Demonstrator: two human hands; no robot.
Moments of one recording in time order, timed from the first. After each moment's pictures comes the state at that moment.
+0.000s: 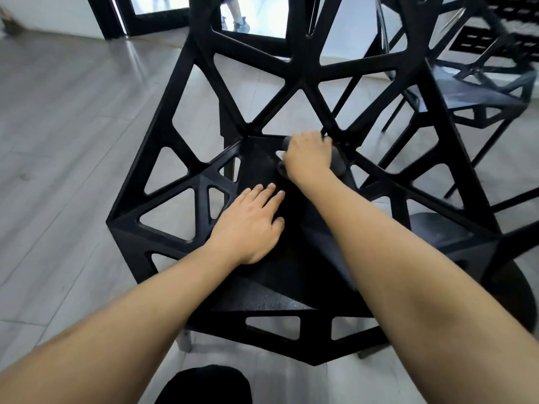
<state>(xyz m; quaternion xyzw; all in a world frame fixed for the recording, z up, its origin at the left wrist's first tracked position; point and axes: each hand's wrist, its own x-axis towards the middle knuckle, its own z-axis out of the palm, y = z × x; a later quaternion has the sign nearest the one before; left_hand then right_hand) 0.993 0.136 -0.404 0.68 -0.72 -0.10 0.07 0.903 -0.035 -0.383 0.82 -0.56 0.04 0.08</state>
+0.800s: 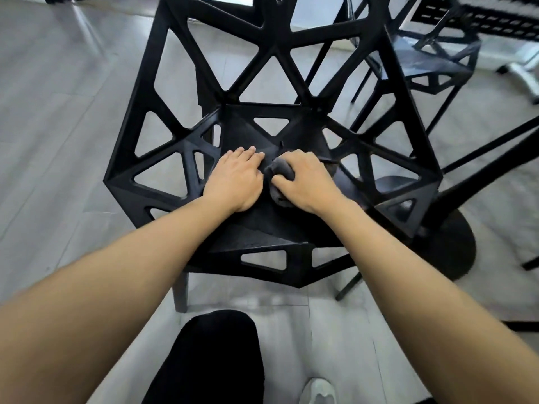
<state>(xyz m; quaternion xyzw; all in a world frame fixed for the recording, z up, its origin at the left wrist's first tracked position) 0.993 0.131 -0.405 0.69 -0.72 -0.08 0.09 0.821 0.099 -0.383 0.84 -0.50 0.15 -0.18</state>
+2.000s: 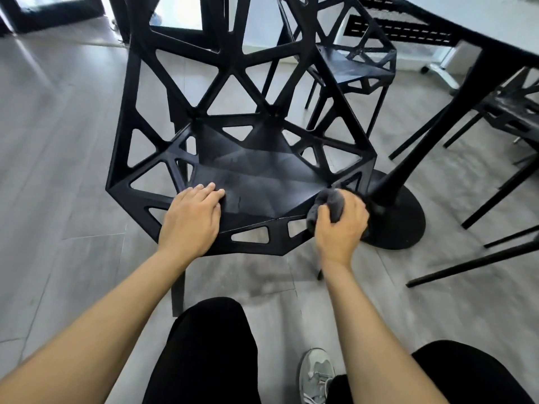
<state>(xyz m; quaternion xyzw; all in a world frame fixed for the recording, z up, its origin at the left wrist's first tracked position) 1.016 0.250 -0.405 0.66 -0.74 0.01 0.15 0.740 0.242 -0.410 0.54 -0.67 0.51 -0.04</state>
